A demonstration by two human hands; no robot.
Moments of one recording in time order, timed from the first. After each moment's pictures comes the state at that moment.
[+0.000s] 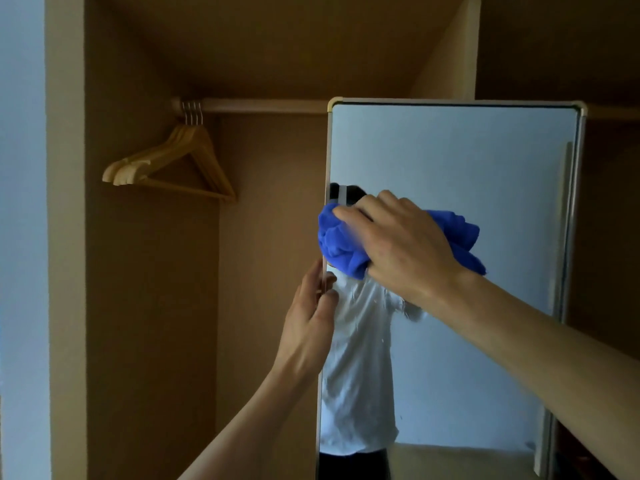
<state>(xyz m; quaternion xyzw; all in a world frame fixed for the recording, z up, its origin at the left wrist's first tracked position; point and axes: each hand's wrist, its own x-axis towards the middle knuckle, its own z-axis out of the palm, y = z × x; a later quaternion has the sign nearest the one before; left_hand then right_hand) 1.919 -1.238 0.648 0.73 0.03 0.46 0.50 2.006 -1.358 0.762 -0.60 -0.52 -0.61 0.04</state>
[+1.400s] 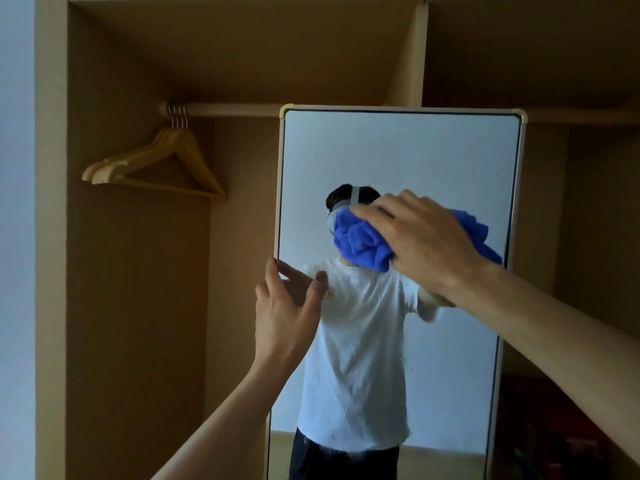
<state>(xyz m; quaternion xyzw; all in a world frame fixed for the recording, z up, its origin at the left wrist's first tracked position) 1.945 -1.301 0.656 0.74 0.23 0.52 0.37 2.064 -1.454 0.777 -0.62 -0.56 -0.55 0.02</state>
